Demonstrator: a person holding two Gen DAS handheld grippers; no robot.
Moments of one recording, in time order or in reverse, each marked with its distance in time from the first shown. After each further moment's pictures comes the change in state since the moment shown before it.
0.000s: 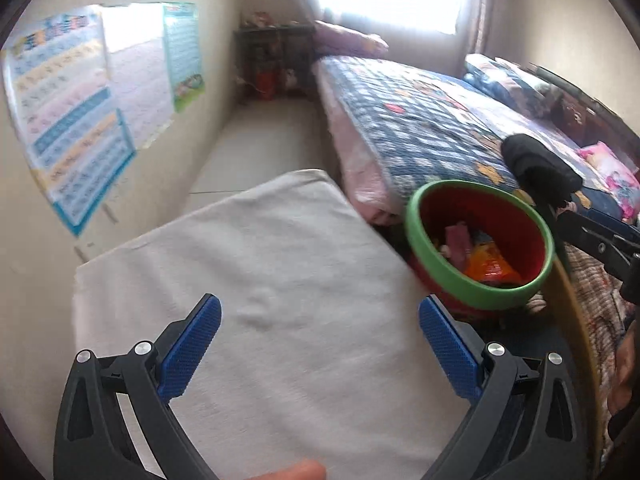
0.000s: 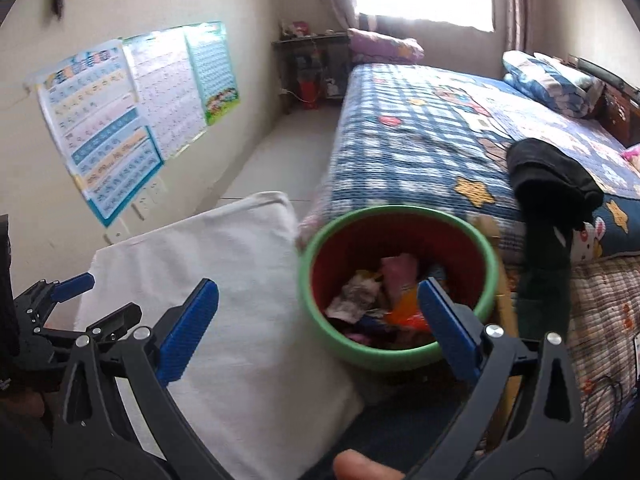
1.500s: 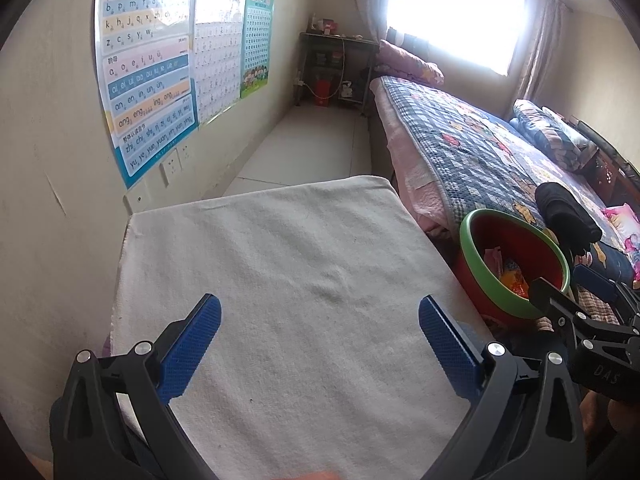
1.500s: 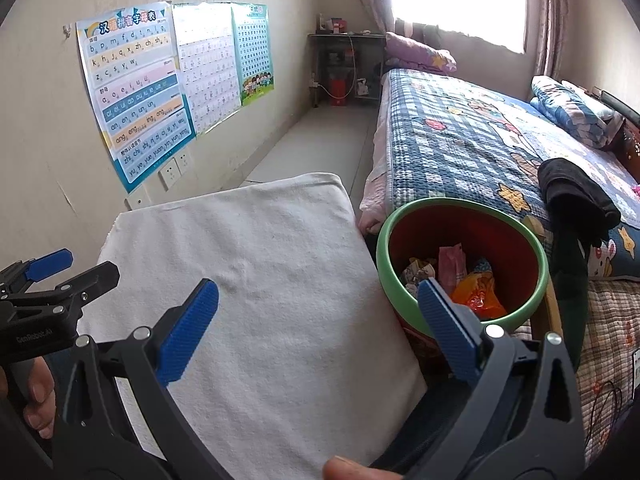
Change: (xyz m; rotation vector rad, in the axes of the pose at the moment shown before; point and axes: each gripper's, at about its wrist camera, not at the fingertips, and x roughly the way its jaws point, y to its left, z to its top) left arm -0.040 0.070 -0.034 -0.193 -0.037 0.061; right arm 0.004 0.088 -0.035 -0.113 0.007 0.011
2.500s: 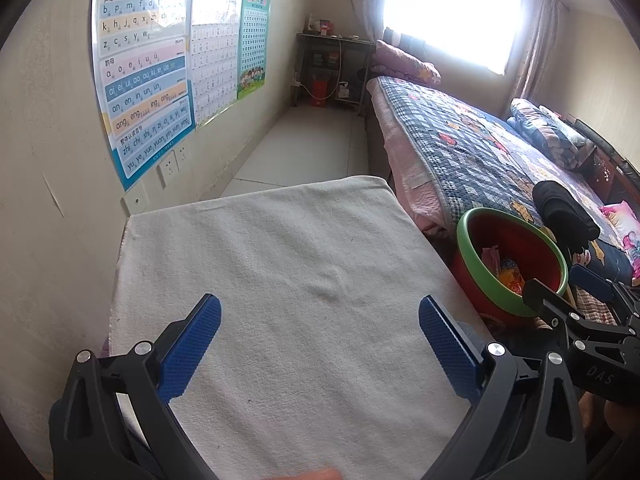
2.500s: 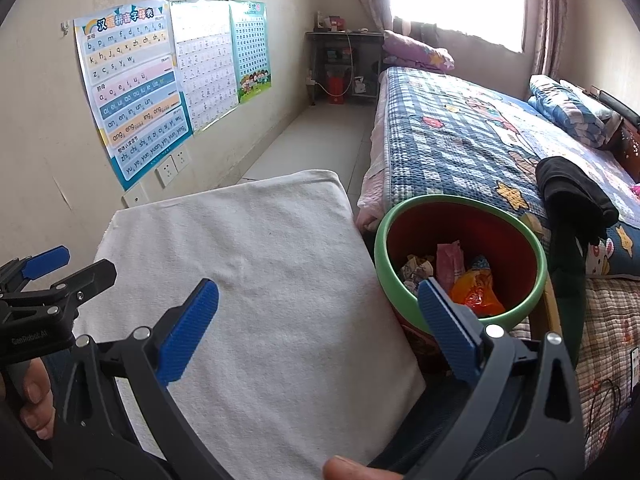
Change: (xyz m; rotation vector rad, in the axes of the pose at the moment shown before) left arm -0.001 0.000 0.000 0.007 -0.005 -0.005; right arm 0.001 0.002 -0.001 0.002 0.010 -0.009
